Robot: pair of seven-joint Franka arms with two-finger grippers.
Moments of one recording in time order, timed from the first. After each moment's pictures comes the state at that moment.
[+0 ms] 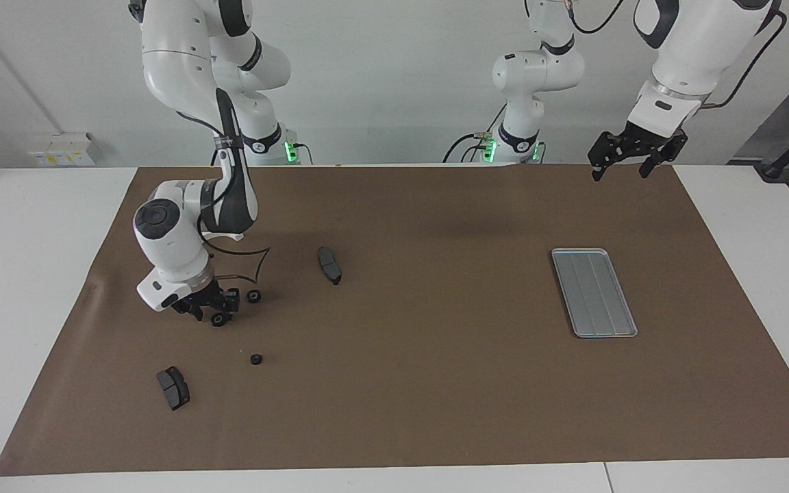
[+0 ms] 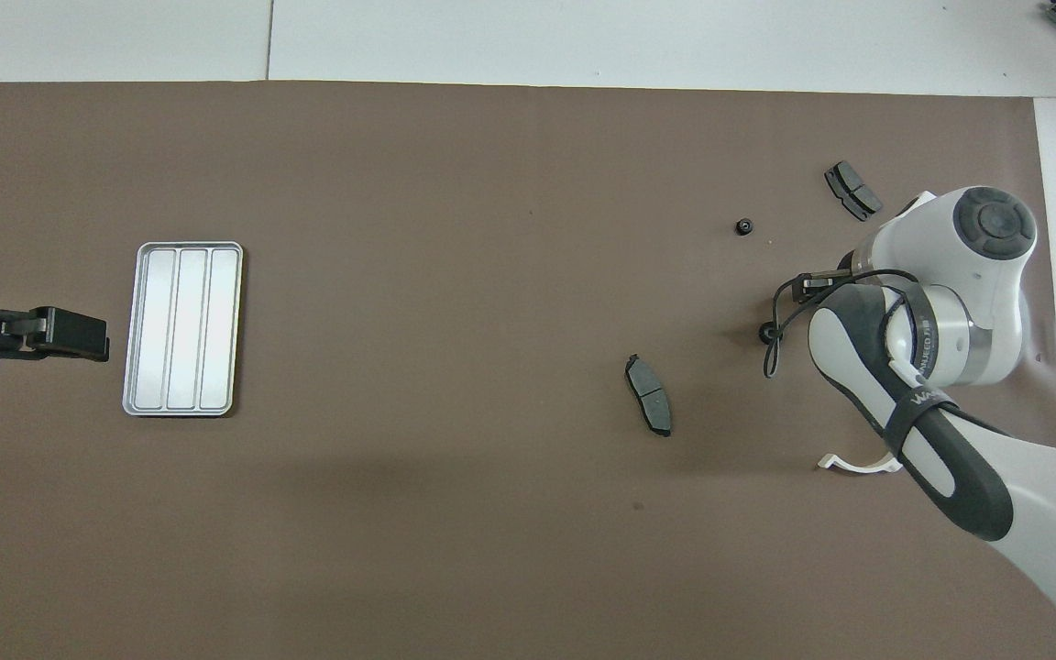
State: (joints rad) left arm 0.02 -0.14 -0.09 -1.77 0.01 1.61 -0.06; right arm 0.09 0.38 -0.11 -1.94 -0.03 2.34 -0.01
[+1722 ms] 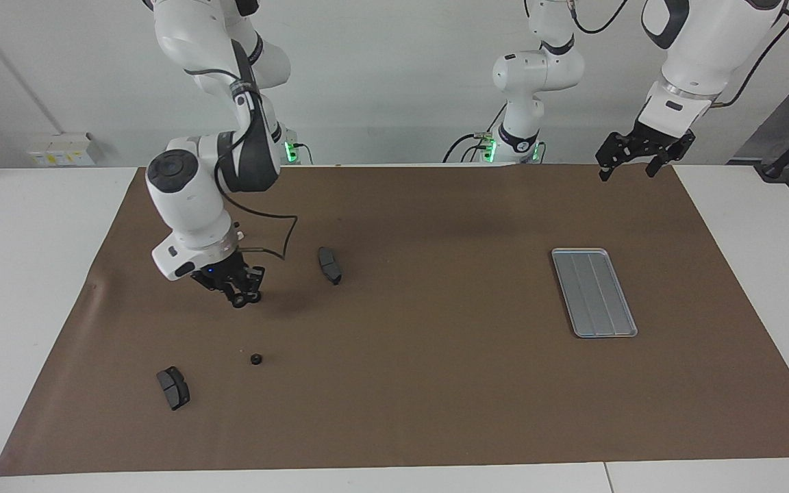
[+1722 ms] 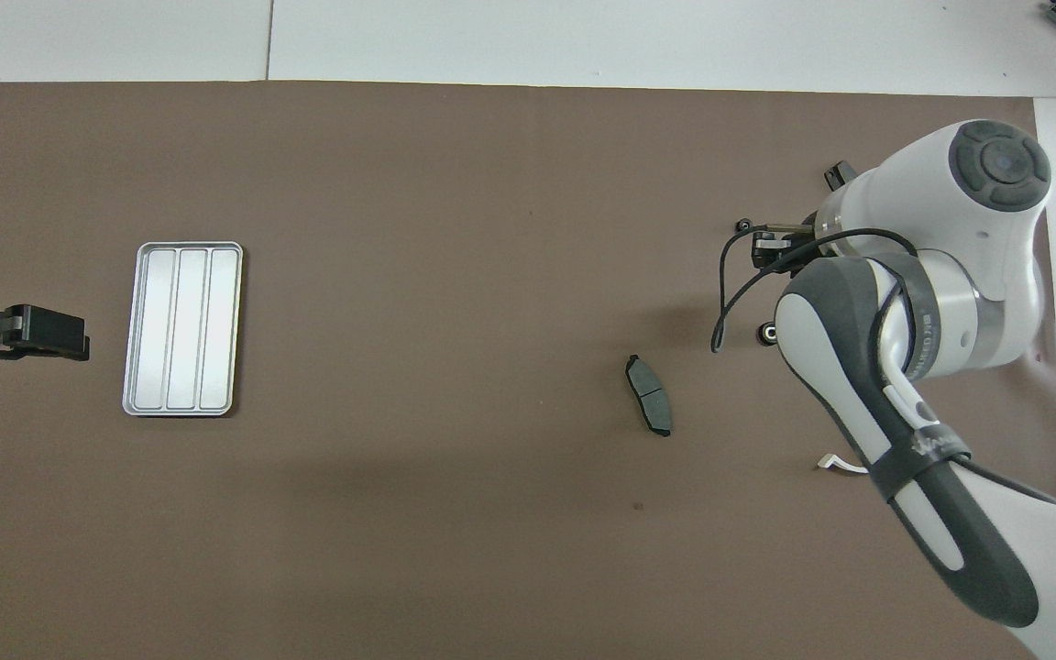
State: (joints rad) left arm 0.05 -0.14 -0.08 -1.78 0.01 1.61 -0.06; right arm 0.27 0.26 -0.10 -1.77 0.06 2.10 0.31
